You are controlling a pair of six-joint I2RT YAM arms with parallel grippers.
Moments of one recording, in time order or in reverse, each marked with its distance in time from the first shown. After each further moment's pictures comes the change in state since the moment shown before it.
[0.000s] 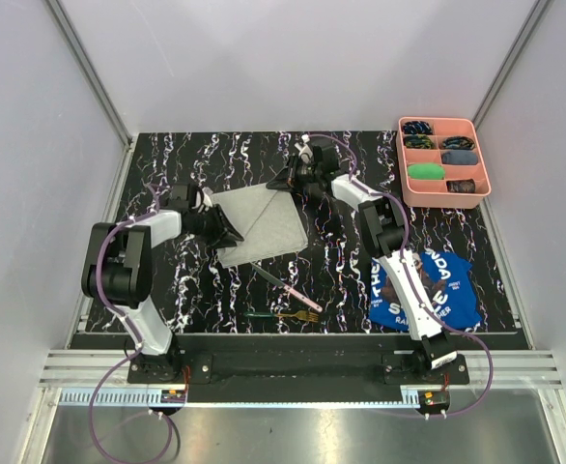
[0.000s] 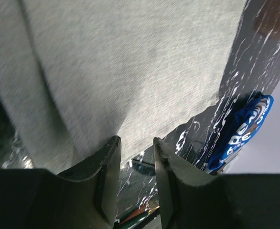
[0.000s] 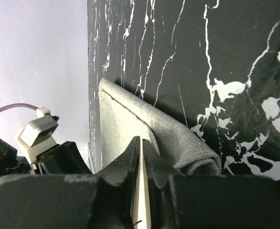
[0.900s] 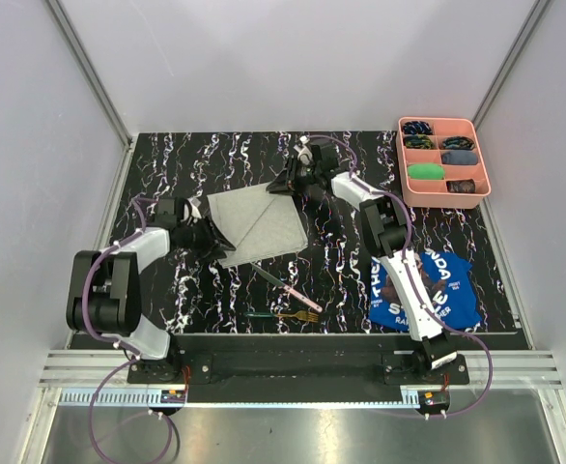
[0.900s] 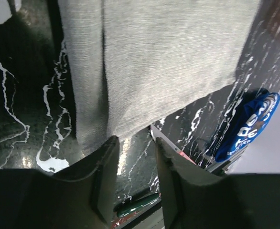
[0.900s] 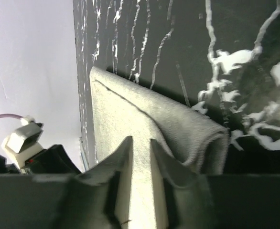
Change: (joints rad) left arm 0.054 -0.203 -0.200 -0.014 -0.023 0.013; right arm 0.006 -0.051 -0.048 -0.099 0.016 -0.077
